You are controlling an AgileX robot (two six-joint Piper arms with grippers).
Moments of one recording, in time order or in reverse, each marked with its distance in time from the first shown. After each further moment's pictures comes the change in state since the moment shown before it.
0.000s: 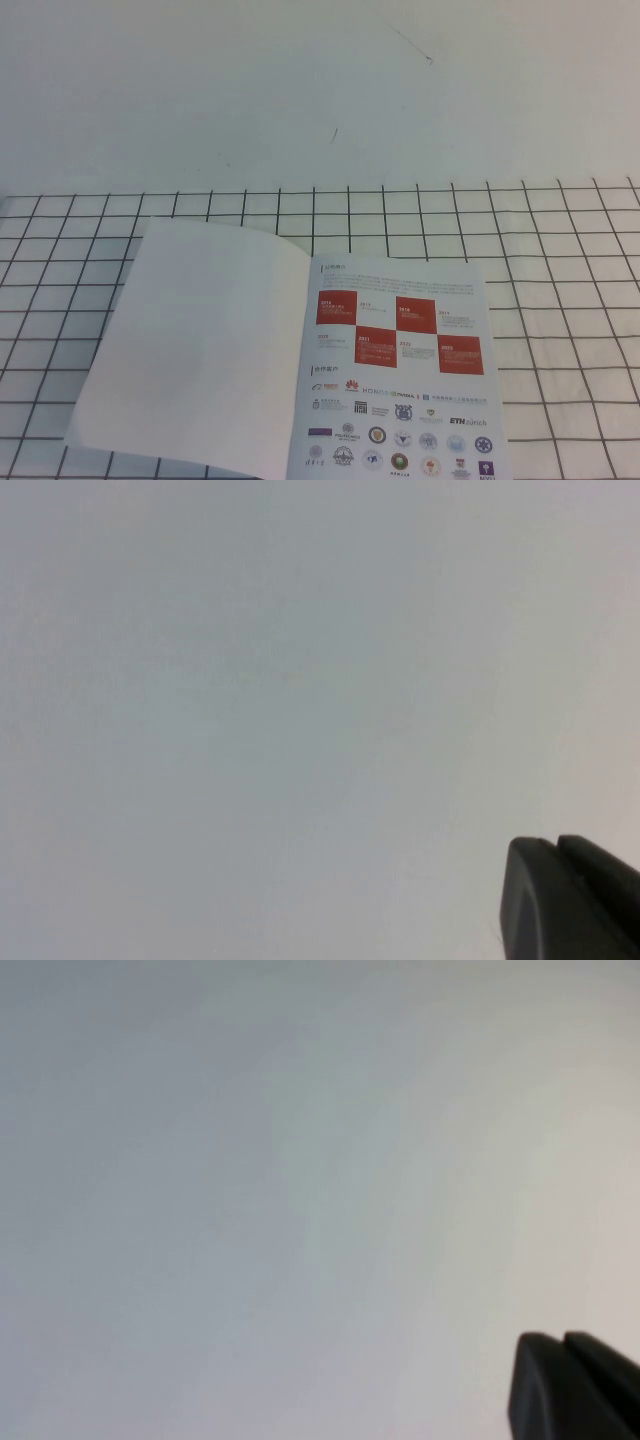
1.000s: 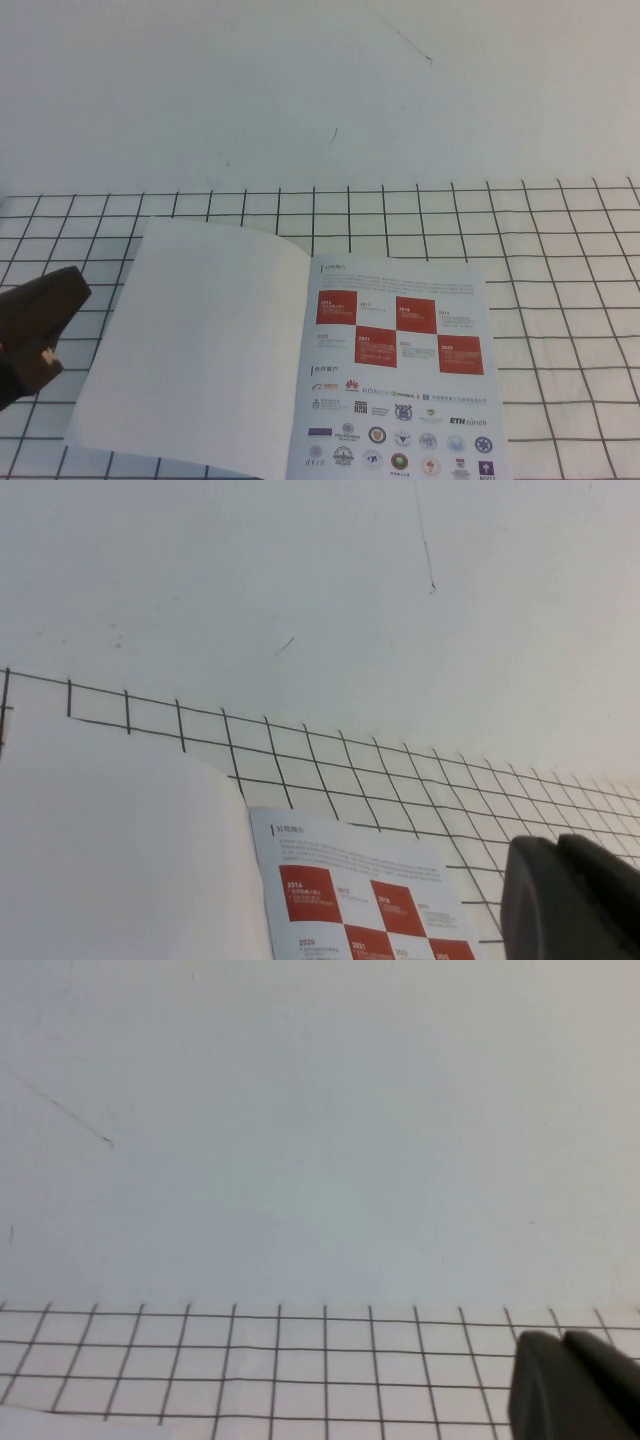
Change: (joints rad) right arm 0.029 0.598 -0.492 -0.067 0.810 0.183; left arm -0.020 0.617 -0.186 0.059 0.403 -0.072
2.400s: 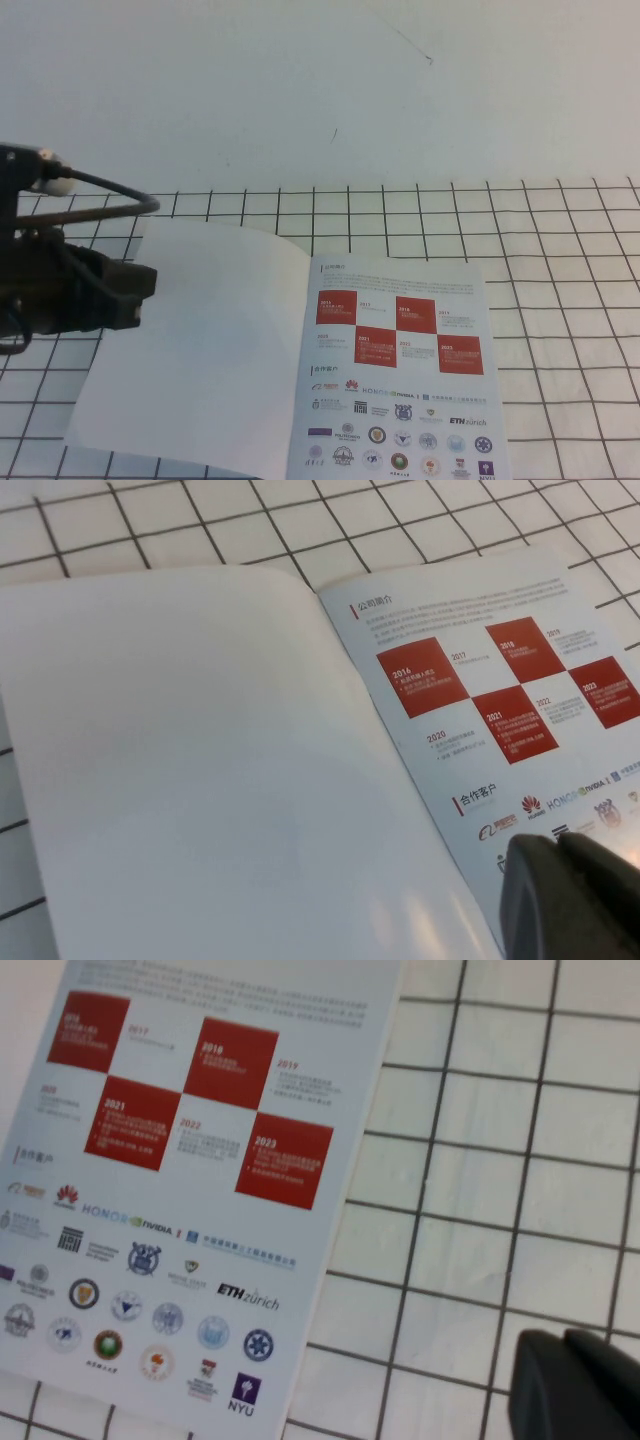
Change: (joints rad) right arm 0.109 0.617 -0.164 0.321 0.373 -0.176; left arm 0.000 0.508 -0.321 0.394 0.253 0.092
